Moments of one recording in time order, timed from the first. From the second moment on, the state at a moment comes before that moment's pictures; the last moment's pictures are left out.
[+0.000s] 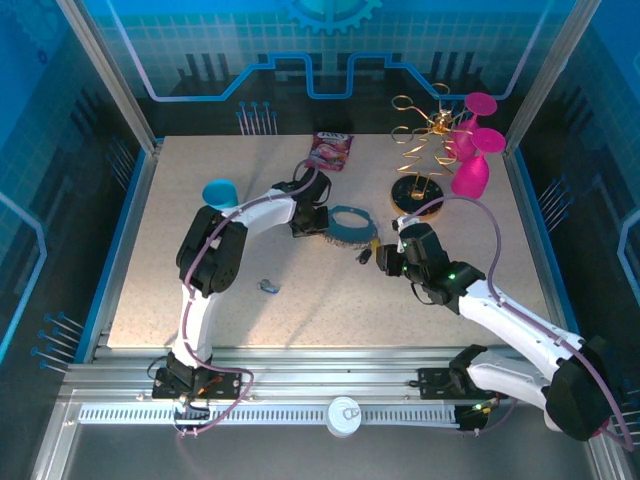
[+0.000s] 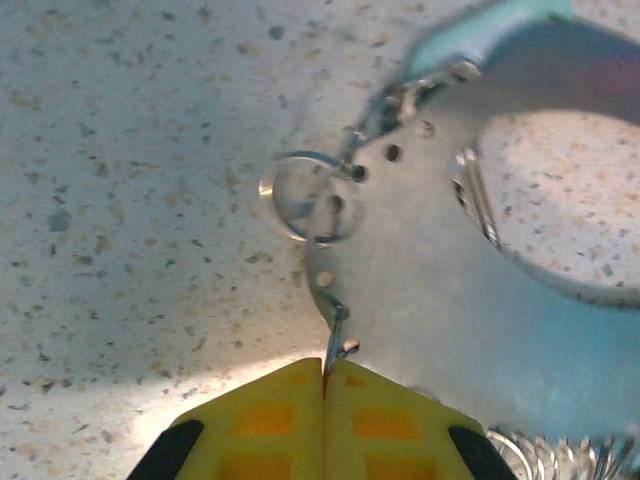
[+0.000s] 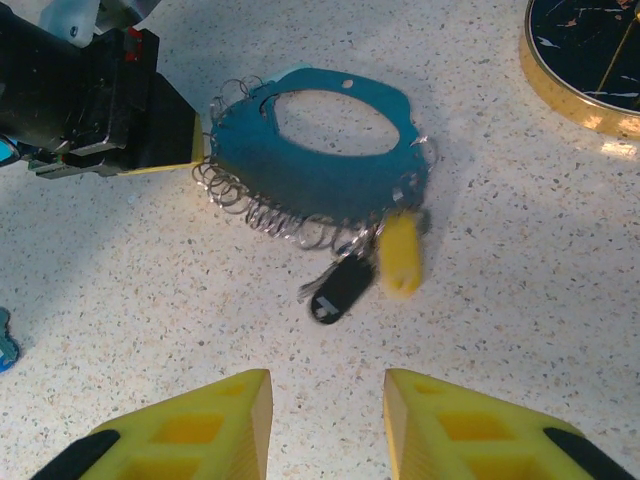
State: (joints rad) left arm -0.50 2.14 1.59 -0.63 0.04 -0.68; right arm 0.58 1.05 0.67 -0.33 0.12 0.43
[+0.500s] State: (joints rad) left arm -0.61 1.82 1.31 -0.39 -0.09 -0.30; right arm 0.56 1.07 0.68 -0.32 0.08 0.38
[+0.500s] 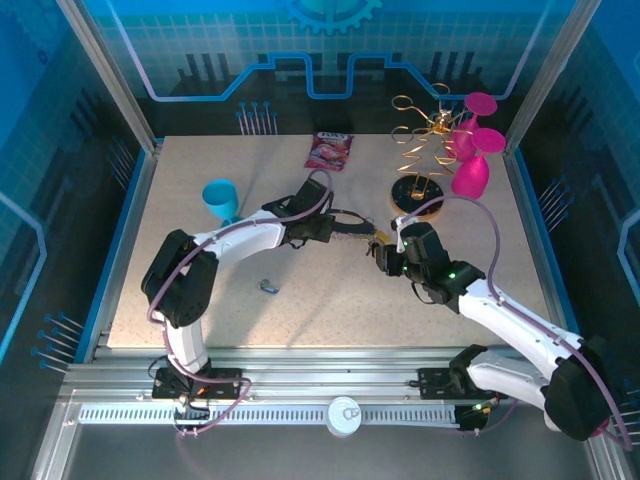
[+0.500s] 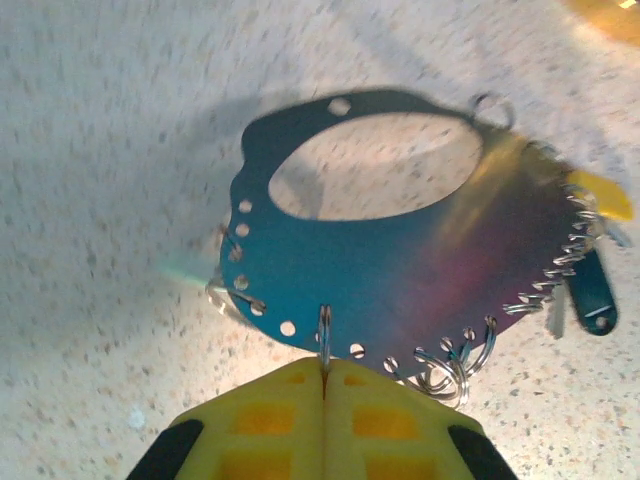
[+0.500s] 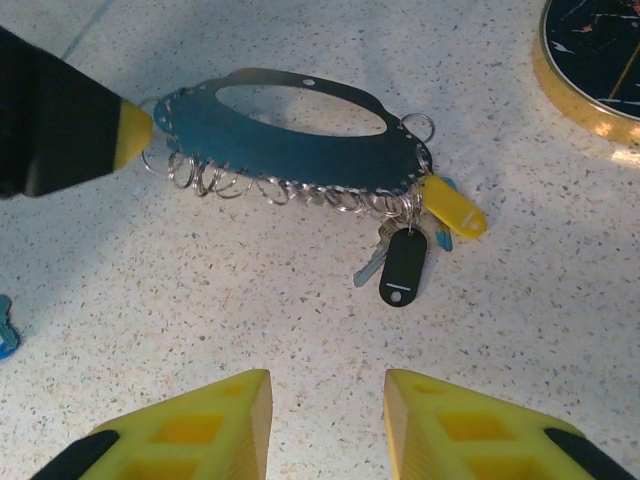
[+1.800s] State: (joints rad) left arm -0.52 1.57 1.25 -0.30 0.43 0.72; right arm 0.38 1.07 0.83 -0.13 -0.39 -0.09
